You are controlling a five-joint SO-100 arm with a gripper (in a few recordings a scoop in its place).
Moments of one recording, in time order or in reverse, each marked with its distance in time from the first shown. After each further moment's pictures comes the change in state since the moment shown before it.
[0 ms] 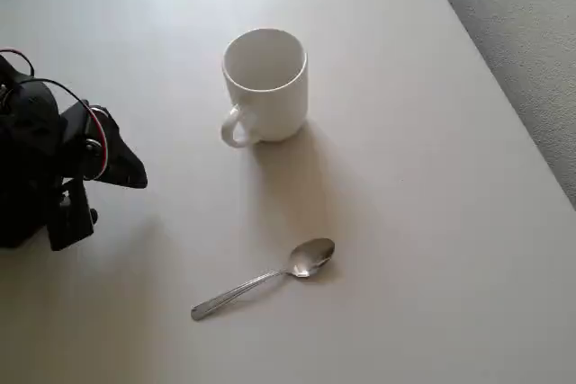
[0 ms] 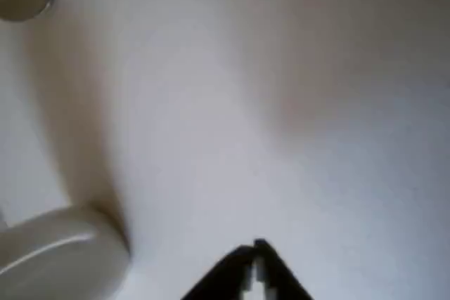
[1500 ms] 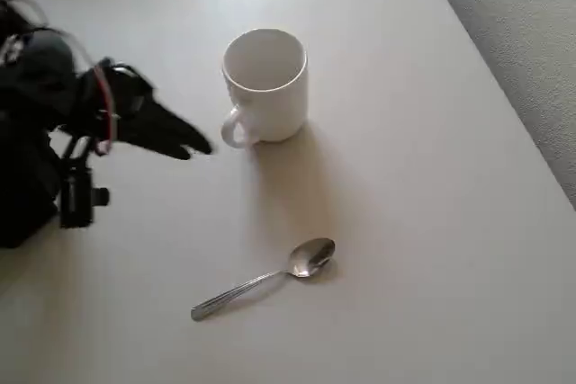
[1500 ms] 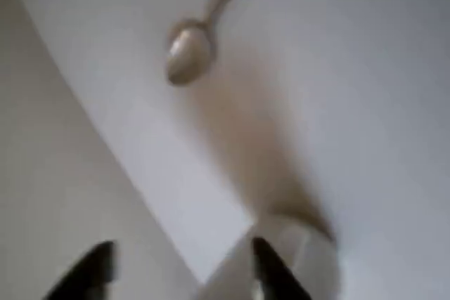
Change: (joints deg) arm 4.9 -54.8 -42.6 -18.2 22.6
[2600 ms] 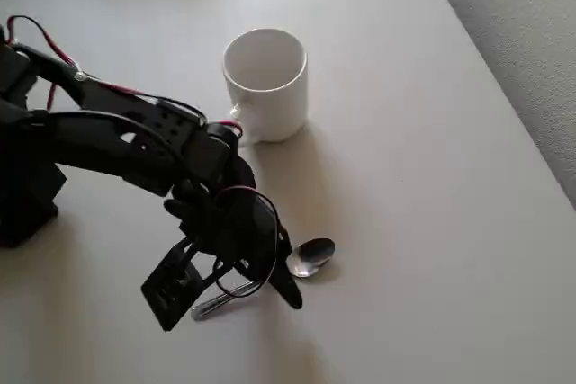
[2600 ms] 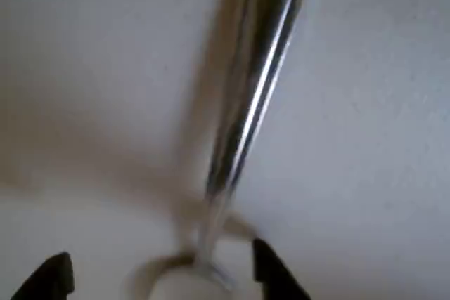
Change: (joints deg) arm 13.1 -73.4 -53.9 8.5 16.6
